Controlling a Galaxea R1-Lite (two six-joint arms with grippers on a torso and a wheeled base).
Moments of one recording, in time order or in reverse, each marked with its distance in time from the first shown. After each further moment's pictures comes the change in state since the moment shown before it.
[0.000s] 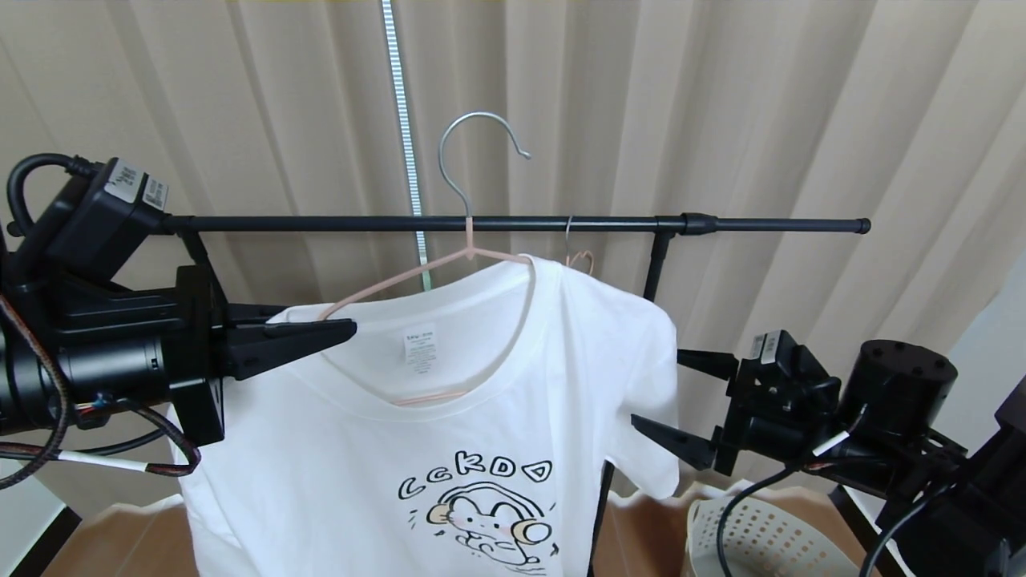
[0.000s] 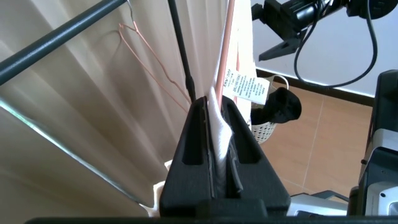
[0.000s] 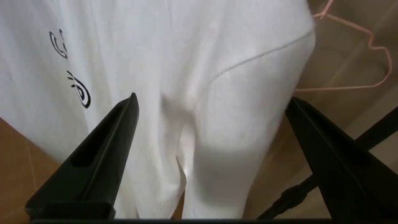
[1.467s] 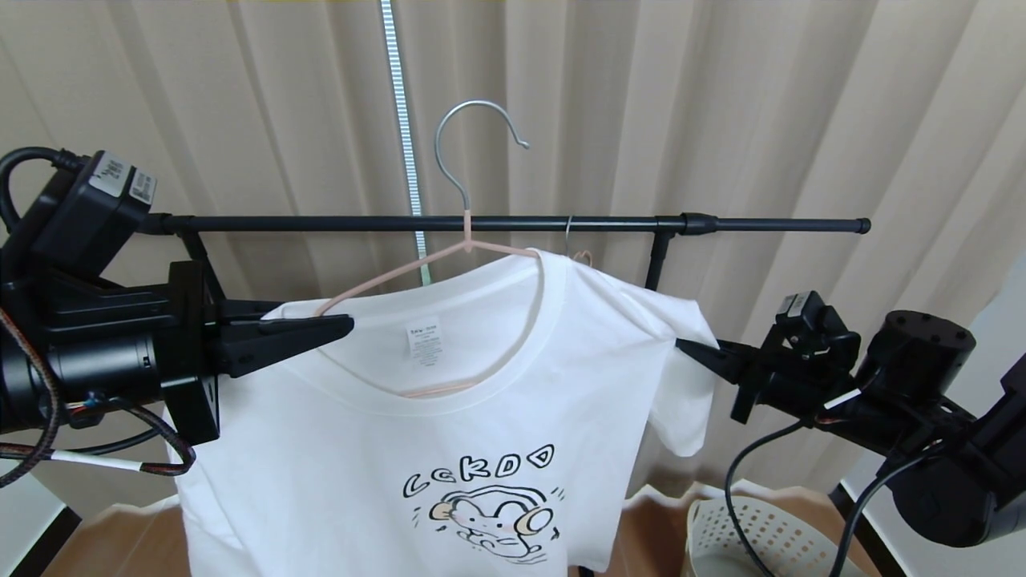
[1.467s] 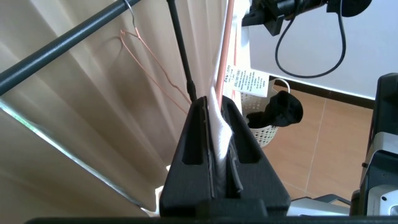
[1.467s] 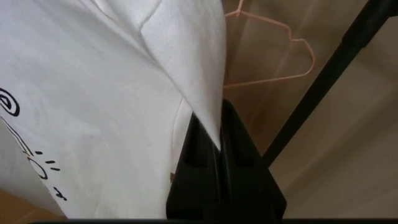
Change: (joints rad) left arm 0.001 -0.011 0.000 -0.008 0.000 -0.004; right arm -0.143 0.025 -0.117 0.008 -0.006 0.051
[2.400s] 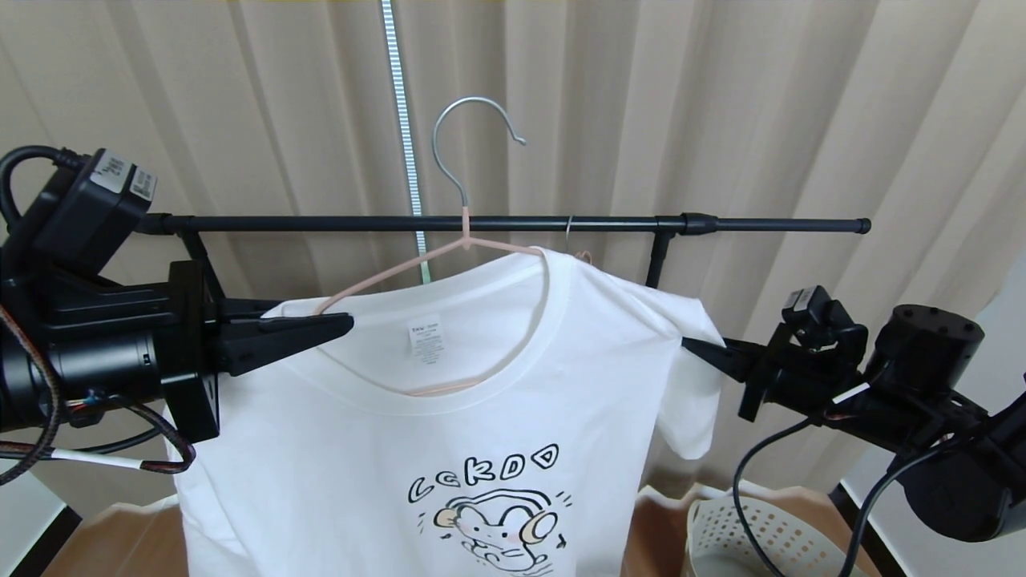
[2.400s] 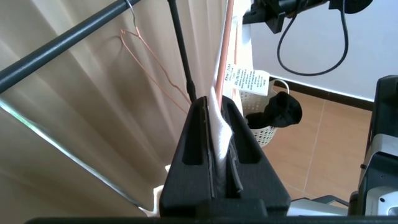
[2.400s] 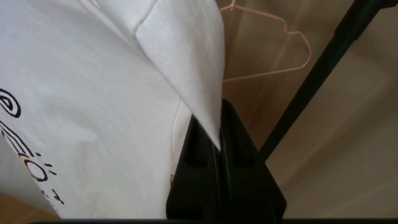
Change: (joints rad) left arm 0.001 0.002 -0.002 0.000 0.001 -0.017; right arm -0.017 -0.038 -0.007 0.078 0.002 -0.001
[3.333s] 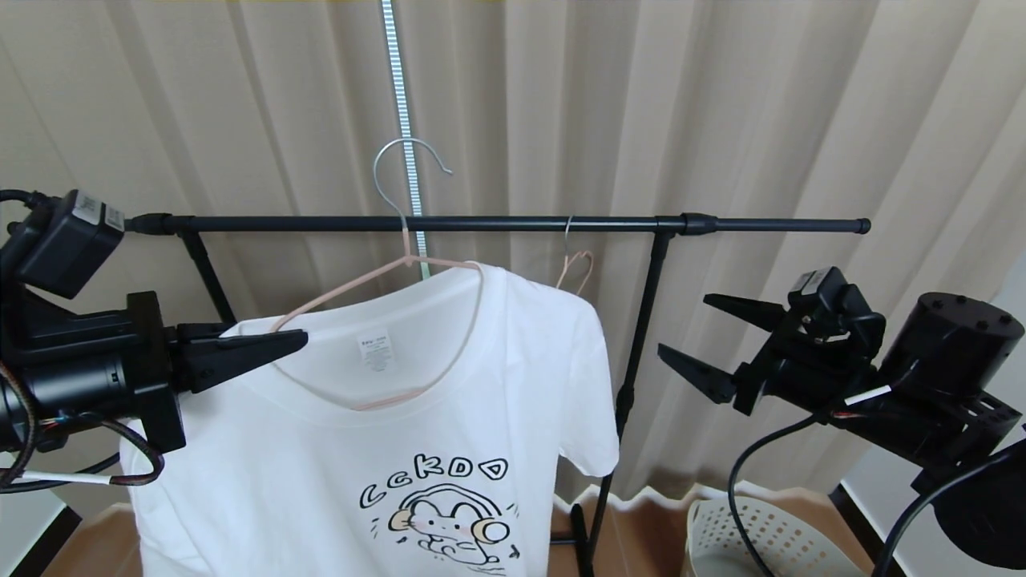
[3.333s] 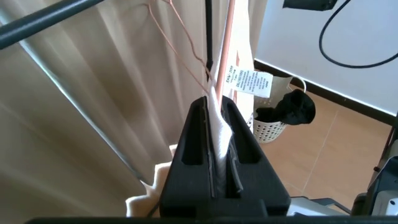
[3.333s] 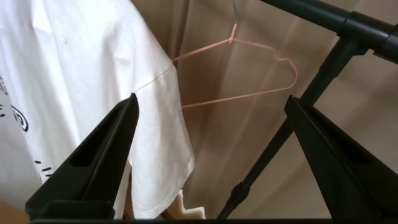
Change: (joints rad) left arm 0.150 -0.023 0.081 0.002 0.003 -0.036; right arm 0.139 -0.146 0.030 0.064 -0.194 -0.001
